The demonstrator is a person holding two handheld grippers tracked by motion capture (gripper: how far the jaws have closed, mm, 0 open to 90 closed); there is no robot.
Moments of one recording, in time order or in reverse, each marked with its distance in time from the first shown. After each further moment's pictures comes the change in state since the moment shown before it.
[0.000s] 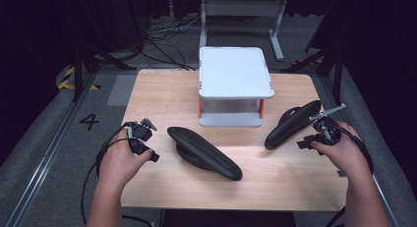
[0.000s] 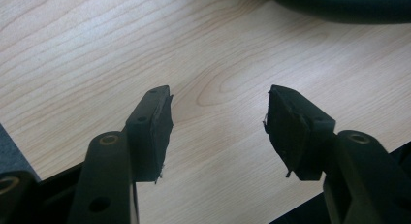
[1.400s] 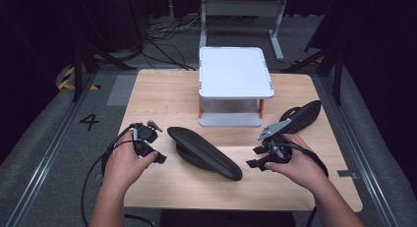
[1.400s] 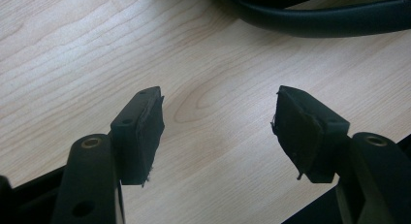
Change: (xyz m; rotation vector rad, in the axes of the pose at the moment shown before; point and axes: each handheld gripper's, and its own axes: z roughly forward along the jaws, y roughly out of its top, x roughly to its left) left arm -0.012 -0.002 0.006 -0.048 -0.028 0.057; right arm 0.140 0.032 0.033 -0.085 0.232 -0.344
